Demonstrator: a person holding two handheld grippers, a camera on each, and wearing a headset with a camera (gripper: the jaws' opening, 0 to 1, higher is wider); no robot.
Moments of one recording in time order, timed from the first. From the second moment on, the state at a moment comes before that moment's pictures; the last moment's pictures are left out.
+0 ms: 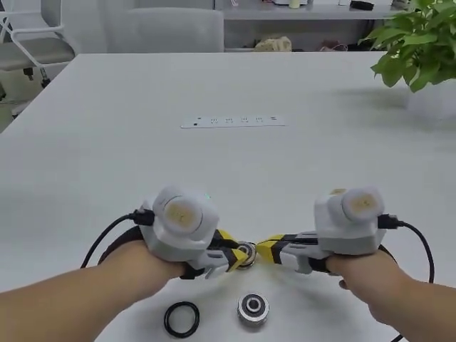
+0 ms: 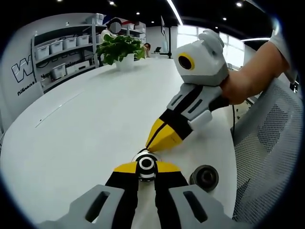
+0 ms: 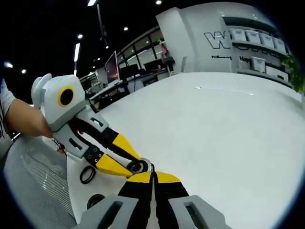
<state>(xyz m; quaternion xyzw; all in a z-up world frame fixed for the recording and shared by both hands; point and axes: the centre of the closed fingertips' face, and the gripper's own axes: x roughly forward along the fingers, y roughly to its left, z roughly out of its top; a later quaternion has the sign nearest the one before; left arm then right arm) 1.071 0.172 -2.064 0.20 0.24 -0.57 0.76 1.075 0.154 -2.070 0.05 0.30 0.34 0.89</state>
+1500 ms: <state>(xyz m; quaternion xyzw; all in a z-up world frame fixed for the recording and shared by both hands) 1.070 0.172 -2.063 0.21 0.24 -0.57 0.76 1.068 0.171 -2.059 0.04 0.28 0.37 0.89</state>
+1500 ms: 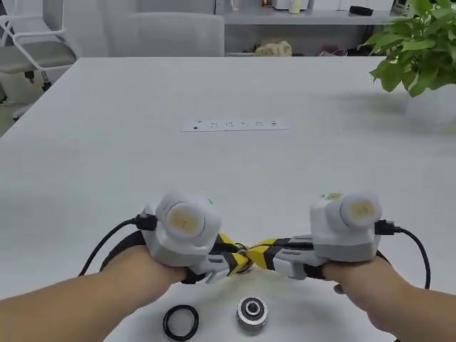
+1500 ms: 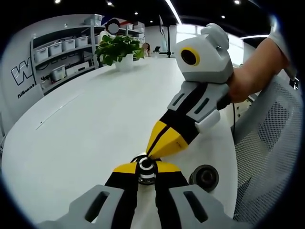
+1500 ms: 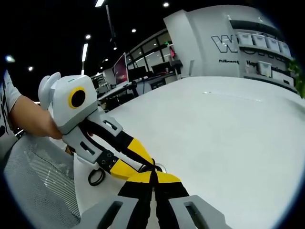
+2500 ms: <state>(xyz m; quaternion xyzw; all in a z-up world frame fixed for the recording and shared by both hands) 1.047 0.211 -2.008 0.17 0.22 -0.59 0.76 1.061 0.178 -2.027 0.09 0.26 0.39 0.88</state>
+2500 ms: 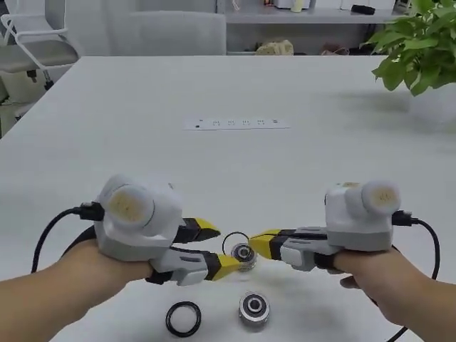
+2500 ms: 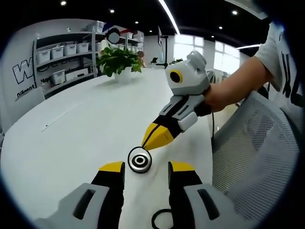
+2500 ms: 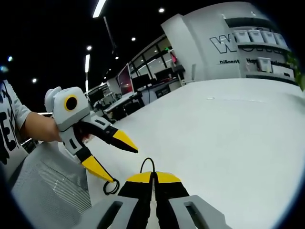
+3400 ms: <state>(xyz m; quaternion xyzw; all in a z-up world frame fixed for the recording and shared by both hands) 1.013 0.284 -1.967 0.15 0.20 -0.57 0.78 1.036 0.224 -2.002 0.08 0.25 0.46 0.85</state>
